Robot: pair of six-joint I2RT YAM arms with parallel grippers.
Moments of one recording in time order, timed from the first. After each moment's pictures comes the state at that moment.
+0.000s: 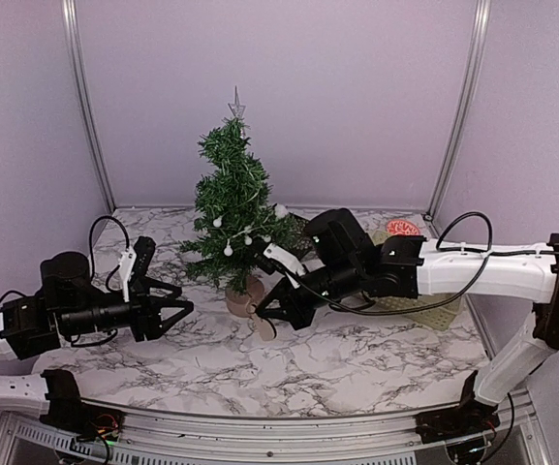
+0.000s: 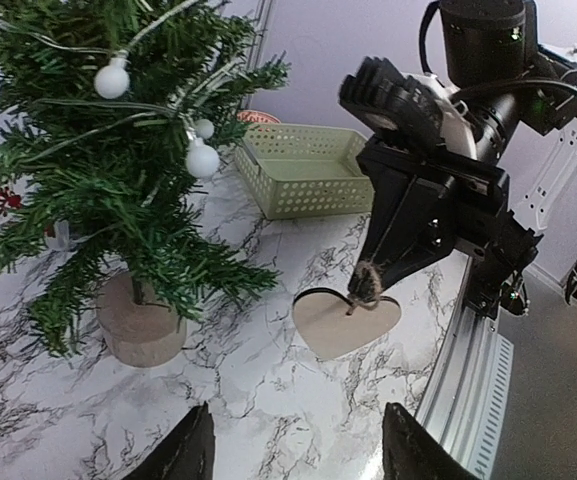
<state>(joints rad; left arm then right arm) -0.95 0.66 0.53 -0.14 0.09 -0.26 1.05 1.54 1.19 -0.32 -0.35 0.11</state>
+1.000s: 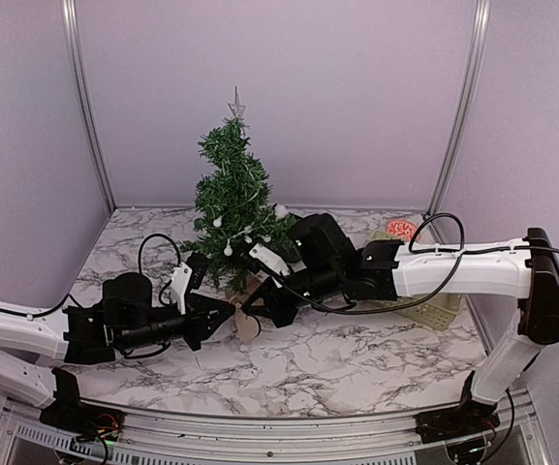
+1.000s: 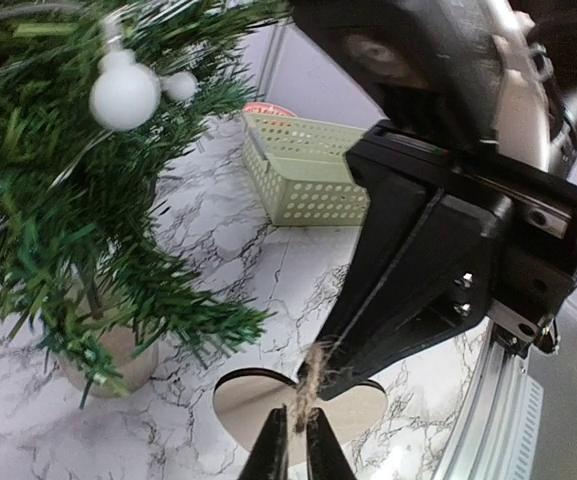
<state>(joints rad) -1.11 1.12 0.48 0.37 -0.11 -0.35 1.06 1.65 1.23 -0.21 -0.33 0.13</state>
